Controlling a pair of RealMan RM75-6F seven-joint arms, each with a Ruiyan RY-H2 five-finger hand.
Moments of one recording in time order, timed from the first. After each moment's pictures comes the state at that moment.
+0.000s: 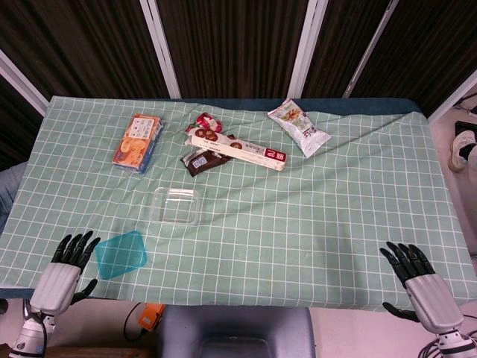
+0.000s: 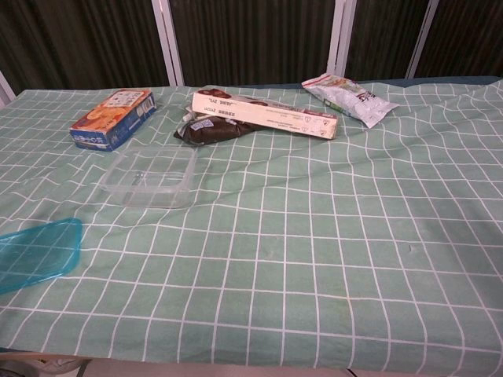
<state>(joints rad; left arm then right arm) -0.14 -1.28 0.07 -1.52 1.63 1.47 0.18 0.01 -1.07 -0.12 -1.61 -1.76 1.52 -0.02</state>
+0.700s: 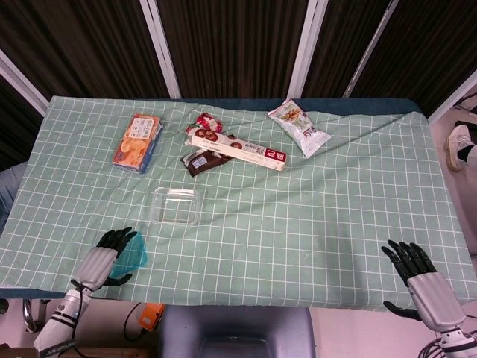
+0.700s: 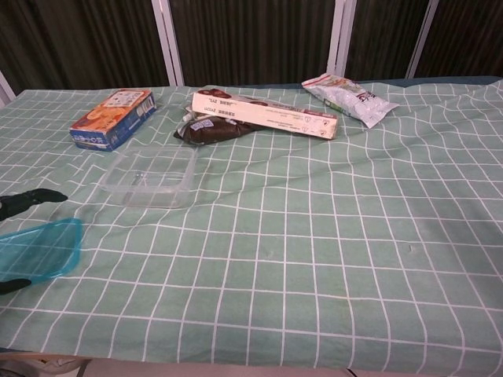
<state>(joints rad) -0.32 -1.42 0.01 -1.37 1.50 1.12 -0.07 0.02 -1.05 -0.11 -1.60 -1.75 1.51 0.01</state>
